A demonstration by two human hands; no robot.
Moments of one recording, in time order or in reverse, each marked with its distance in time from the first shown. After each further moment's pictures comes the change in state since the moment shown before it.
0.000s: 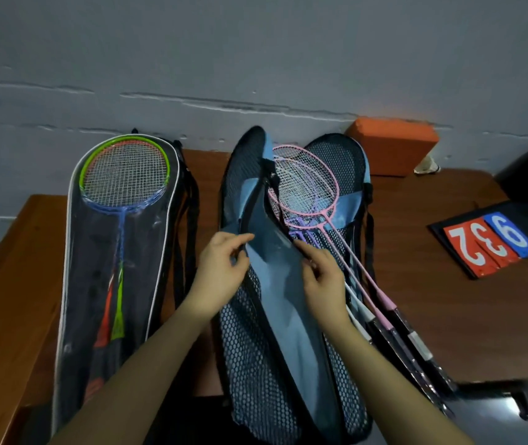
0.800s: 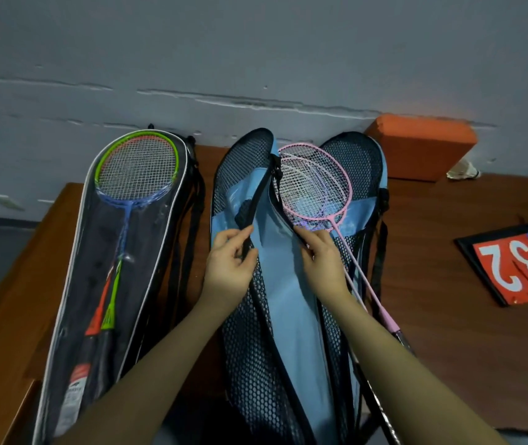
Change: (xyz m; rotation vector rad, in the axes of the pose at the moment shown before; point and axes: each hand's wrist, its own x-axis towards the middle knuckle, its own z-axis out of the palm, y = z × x) left_hand 0.010 0.022 0.051 -0.118 0.210 -0.080; right_hand 0.074 0.052 -0.014 -0.219 -0.179 -0.097
